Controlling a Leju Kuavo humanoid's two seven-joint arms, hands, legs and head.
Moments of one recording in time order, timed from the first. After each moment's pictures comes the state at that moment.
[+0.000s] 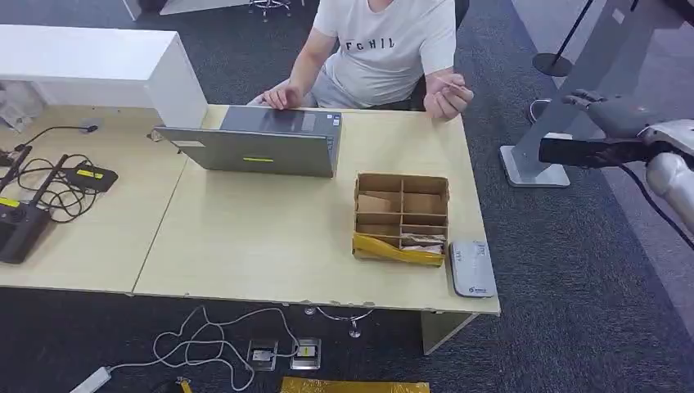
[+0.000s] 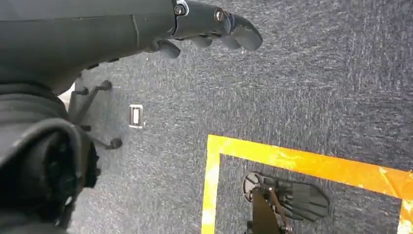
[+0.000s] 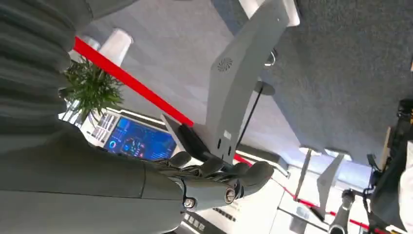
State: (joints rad) left arm -0.20 0.17 -1.26 -0.18 1.17 0.22 0.02; right arm -1.29 -0.68 1.21 -0.61 0.55 0.10 -0.24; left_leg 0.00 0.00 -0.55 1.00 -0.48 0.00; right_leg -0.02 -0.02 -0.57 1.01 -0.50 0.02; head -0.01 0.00
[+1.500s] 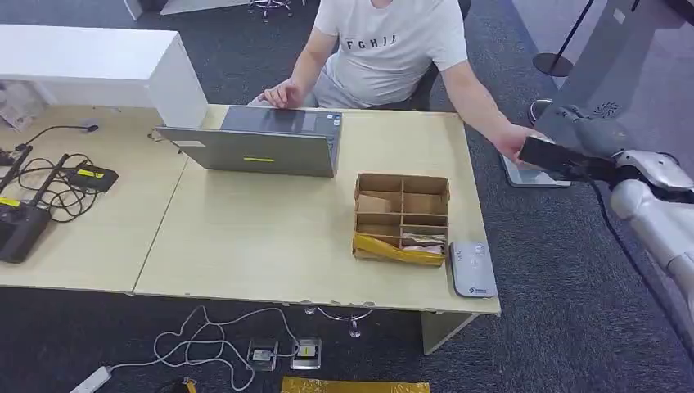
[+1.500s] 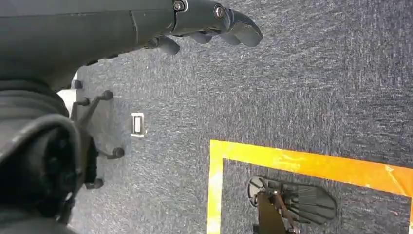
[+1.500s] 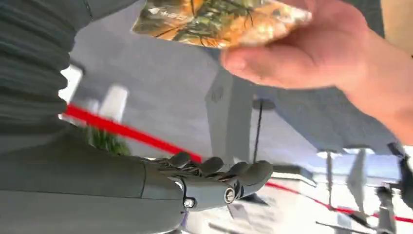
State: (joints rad) left arm -0.21 0.16 -1.28 -0.18 1.13 0.24 0.03; right arm -1.13 -0.63 1.03 -0.66 0.36 0.01 -0.08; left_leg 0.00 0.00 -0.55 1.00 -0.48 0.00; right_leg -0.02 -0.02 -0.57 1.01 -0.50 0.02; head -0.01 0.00
